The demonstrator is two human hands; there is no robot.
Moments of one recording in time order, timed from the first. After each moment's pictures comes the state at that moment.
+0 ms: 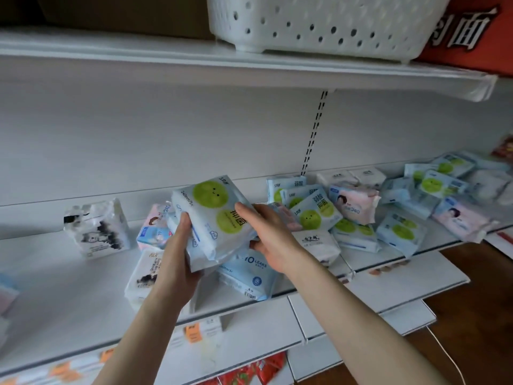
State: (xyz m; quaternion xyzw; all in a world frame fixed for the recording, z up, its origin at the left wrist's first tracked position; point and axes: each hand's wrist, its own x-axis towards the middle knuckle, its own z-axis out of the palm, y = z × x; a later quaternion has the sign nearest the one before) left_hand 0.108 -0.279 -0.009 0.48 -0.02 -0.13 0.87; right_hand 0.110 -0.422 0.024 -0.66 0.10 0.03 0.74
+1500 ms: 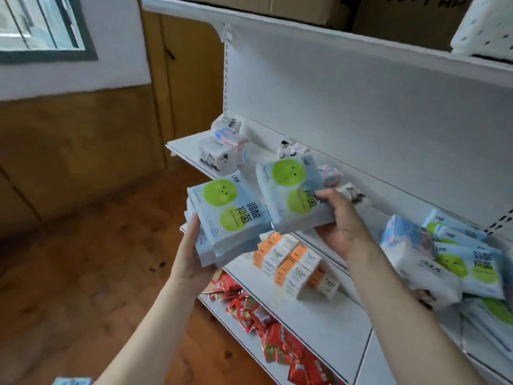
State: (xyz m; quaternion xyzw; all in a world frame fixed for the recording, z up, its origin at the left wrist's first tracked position) left_hand -0.152 -0.242 -0.061 0.31 0.21 0.23 0.90; right_hand 0.012 -0.389 0.040 -0.52 -0.11 0.33 0.78
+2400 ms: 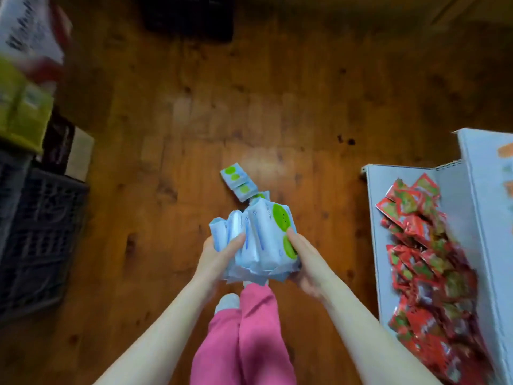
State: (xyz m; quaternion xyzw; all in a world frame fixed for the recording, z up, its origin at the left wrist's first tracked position) left_hand -0.580 -0.183 -0.466 0.19 0.65 0.31 0.67; right_hand -0.401 -0.167 -0.430 -0.63 -0.10 0.73 0.26
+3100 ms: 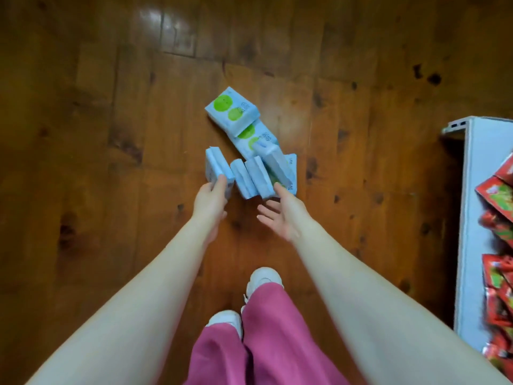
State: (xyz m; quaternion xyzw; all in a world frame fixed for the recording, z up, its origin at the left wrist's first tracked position) left_hand -0.580 -0.073 -0.802 0.09 0.75 0.25 0.61; right_hand -0.448 -0.057 -0.771 -0.68 0.05 0.70 0.22
